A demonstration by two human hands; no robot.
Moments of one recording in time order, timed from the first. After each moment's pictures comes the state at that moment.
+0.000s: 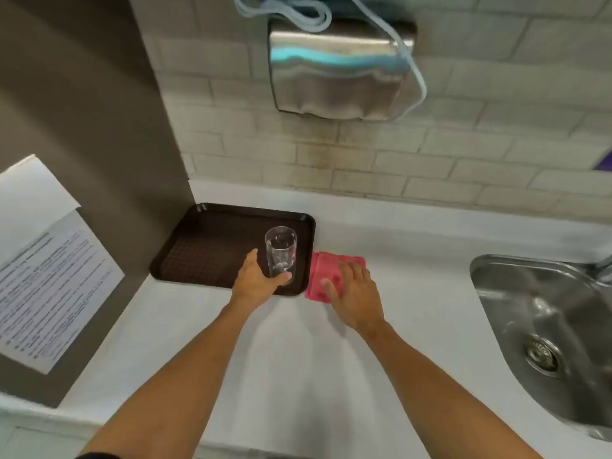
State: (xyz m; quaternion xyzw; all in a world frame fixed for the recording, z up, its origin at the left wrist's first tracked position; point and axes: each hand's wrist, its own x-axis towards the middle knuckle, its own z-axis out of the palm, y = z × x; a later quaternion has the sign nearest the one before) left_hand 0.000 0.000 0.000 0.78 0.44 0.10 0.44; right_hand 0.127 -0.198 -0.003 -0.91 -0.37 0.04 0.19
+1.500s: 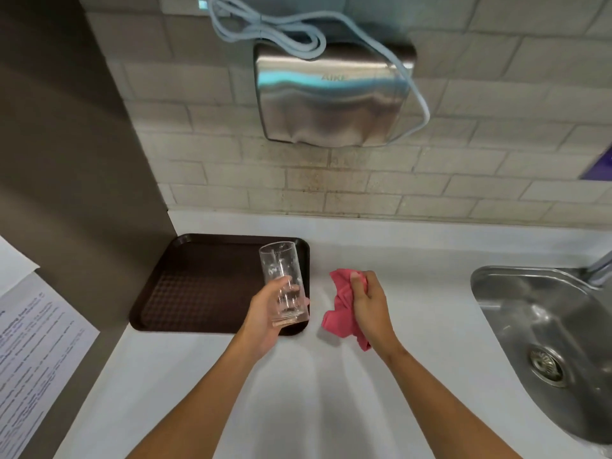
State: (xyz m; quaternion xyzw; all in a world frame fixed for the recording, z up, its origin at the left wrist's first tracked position) left_hand 0.019 -0.012 0.052 0.43 0.29 0.13 0.85; right_hand 0.137 -0.170 0.046 -0.76 -0.13 0.14 0.63
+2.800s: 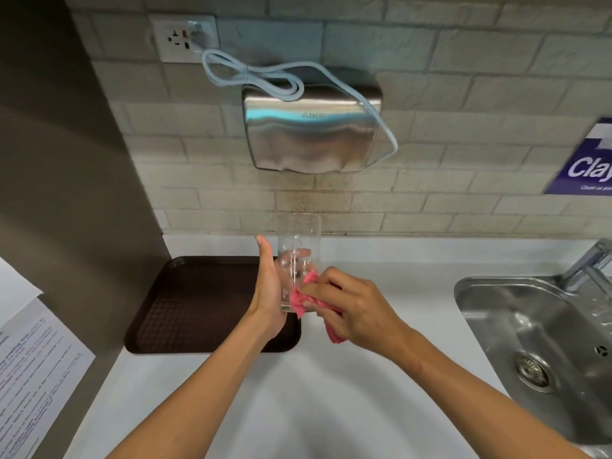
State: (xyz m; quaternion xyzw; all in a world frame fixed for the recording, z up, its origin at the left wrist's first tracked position) left_hand 0.046 -0.035 0.149 0.51 0.25 0.15 0.81; right_hand 0.121 -0.194 0.146 -0.67 -0.64 -0.18 0.33
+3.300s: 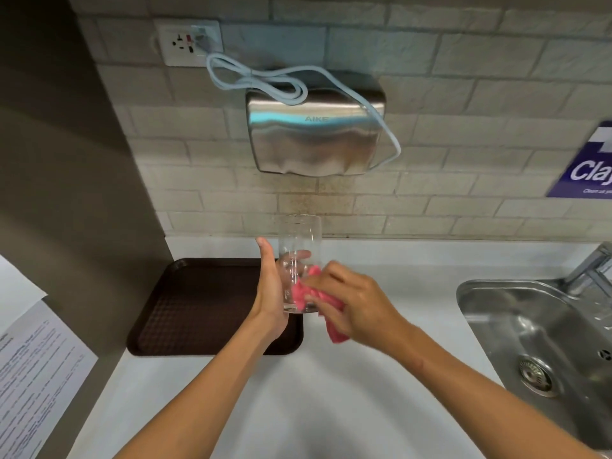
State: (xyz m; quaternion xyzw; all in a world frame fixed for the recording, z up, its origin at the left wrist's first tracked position) left_hand 0.045 -0.032 0.151 0.51 0.25 0.17 0.80; right_hand 0.121 -0.186 0.156 -0.67 -0.63 -0.18 0.35
